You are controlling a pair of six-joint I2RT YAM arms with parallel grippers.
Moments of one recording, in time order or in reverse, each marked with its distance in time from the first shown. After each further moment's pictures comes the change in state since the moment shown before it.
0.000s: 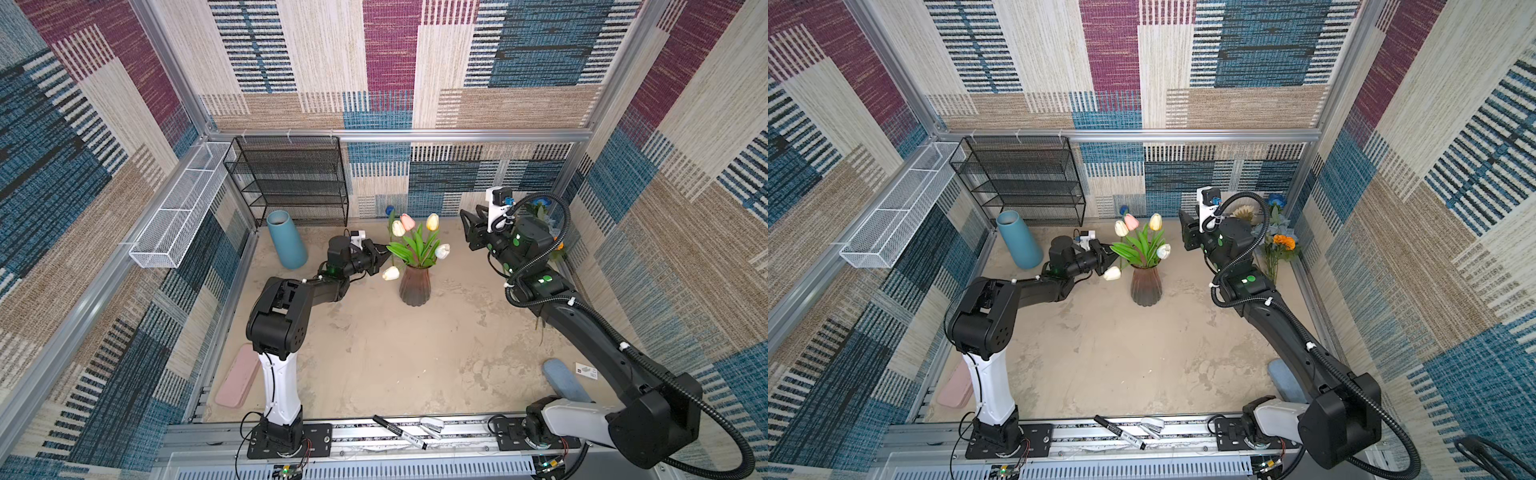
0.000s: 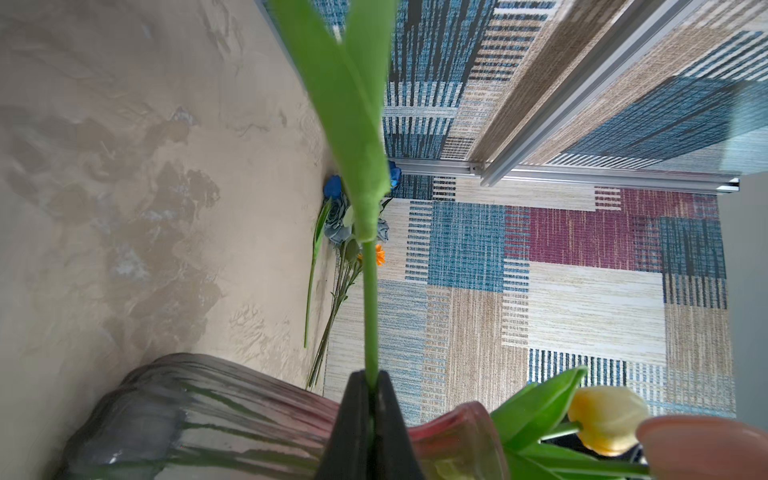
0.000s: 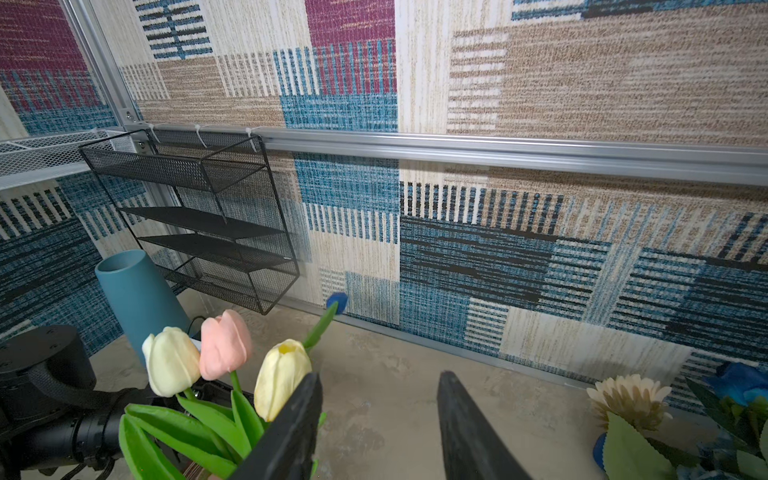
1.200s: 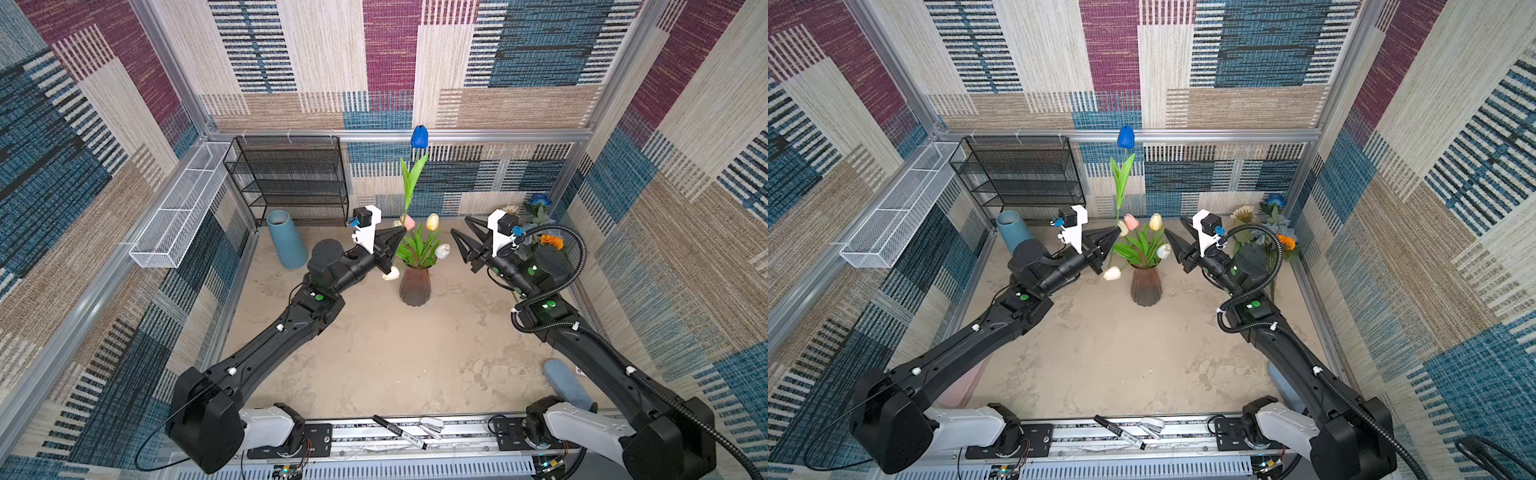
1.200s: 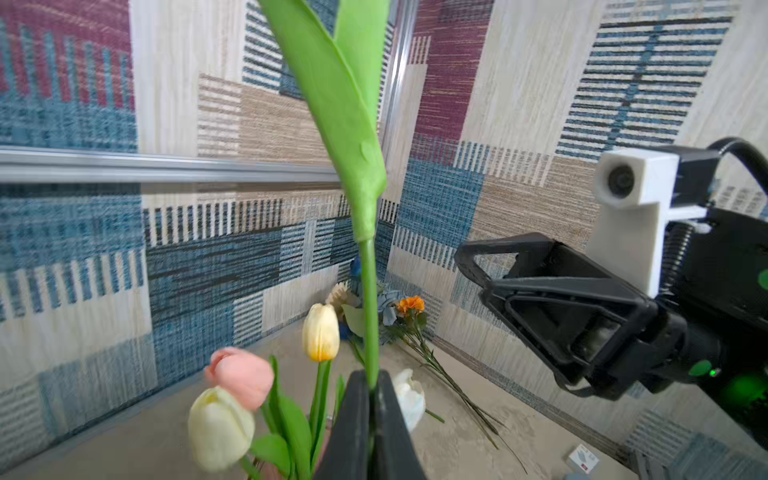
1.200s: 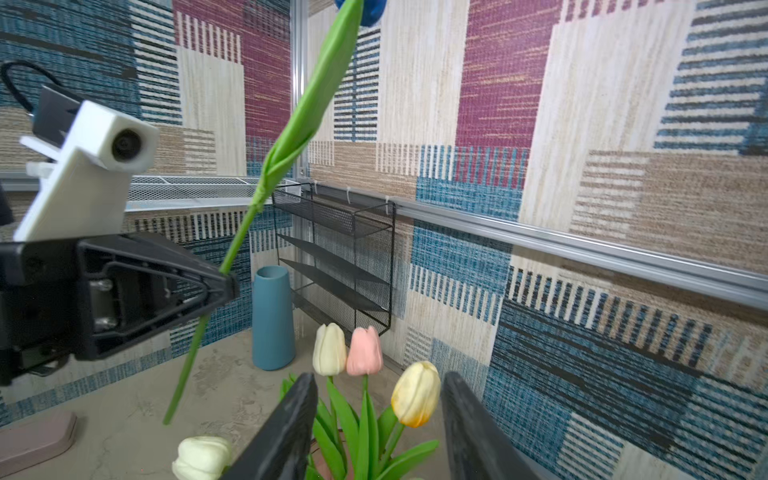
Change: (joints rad) left arm -0.296 -0.660 -0.103 -0.211 -0.364 1.262; right arm 0.000 -0.150 -0.244 0.355 -0.379 -0.043
